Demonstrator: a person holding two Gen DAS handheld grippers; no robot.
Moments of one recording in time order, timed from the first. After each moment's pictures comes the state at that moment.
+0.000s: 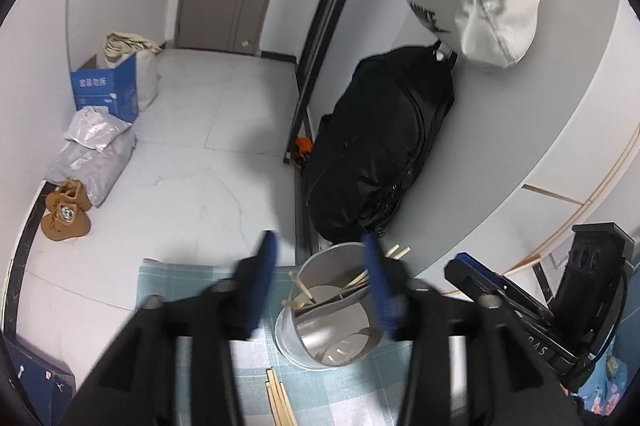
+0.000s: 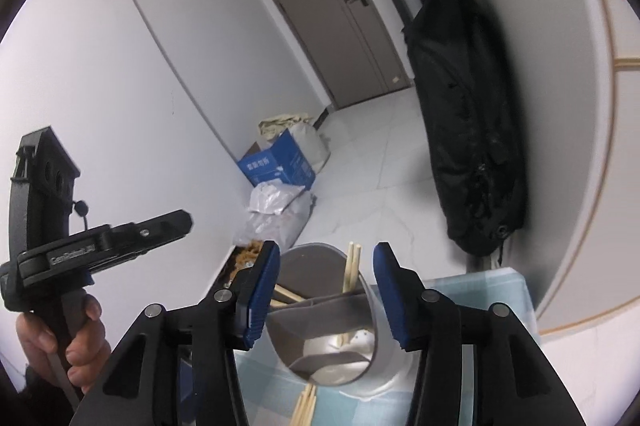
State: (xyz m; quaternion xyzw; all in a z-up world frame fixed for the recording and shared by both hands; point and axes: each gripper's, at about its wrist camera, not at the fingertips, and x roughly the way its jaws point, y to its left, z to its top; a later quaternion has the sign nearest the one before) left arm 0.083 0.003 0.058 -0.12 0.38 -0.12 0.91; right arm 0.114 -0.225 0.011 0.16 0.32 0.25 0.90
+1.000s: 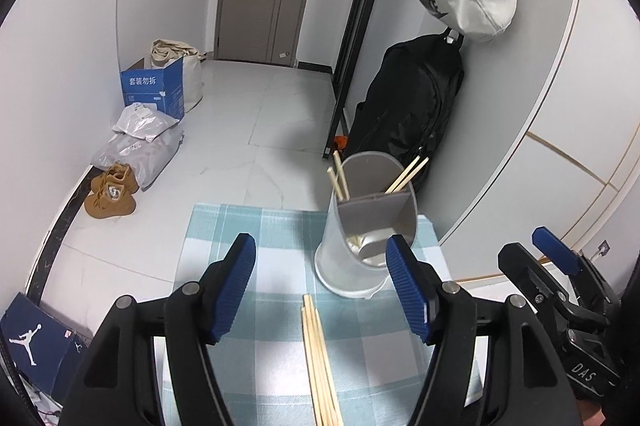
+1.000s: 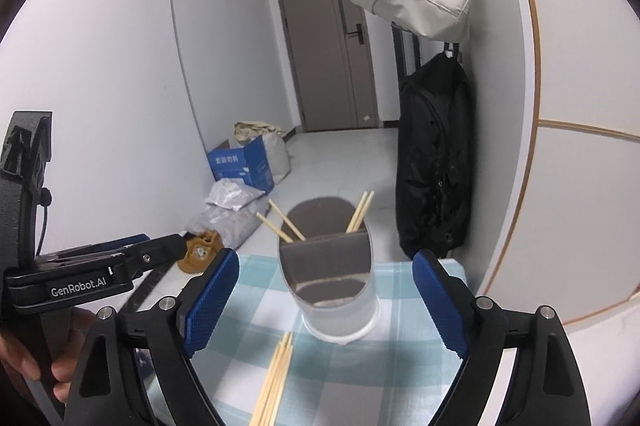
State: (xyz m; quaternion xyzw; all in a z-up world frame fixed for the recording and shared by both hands) left arm -0.014 0.009 0.024 -0.10 0.36 -0.05 0.93; right arm -0.018 -0.189 0.025 0.03 0.25 0.17 0.95
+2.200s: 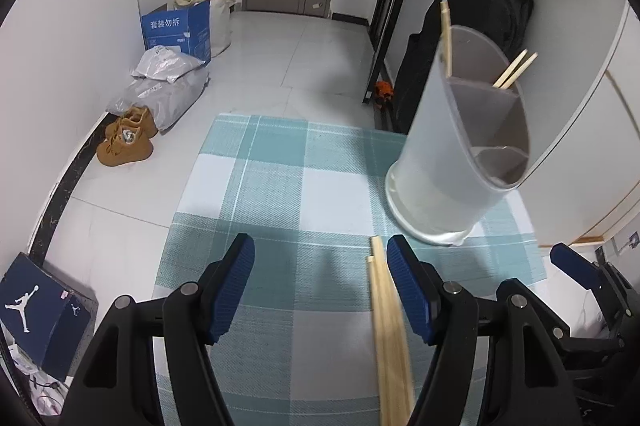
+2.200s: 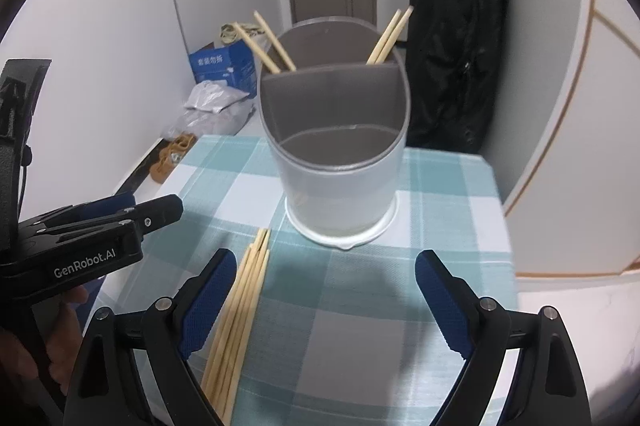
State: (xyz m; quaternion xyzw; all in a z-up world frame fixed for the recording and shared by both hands) left arm 0.003 0.032 -0.085 -0.08 0.43 0.00 0.90; right arm 0.008 -0.146 -0.099 -0.04 0.40 0.16 0.90
